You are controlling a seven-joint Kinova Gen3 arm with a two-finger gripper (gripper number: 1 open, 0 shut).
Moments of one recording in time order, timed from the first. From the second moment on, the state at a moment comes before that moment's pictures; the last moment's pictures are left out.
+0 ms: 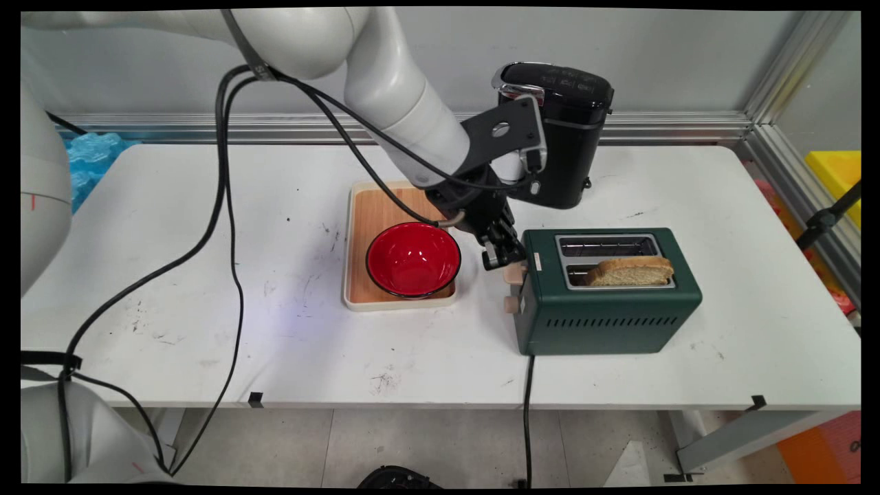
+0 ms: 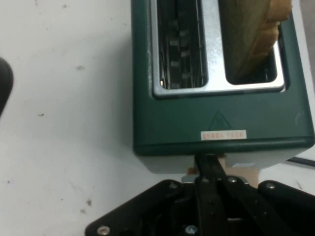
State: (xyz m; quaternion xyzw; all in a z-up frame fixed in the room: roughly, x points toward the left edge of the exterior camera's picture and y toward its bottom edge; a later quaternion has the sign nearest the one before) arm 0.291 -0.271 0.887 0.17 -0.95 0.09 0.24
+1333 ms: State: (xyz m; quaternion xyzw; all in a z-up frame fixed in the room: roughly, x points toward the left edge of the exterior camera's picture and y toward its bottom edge) arm 0.286 -0.255 0.864 0.21 -0.95 0.05 0.23
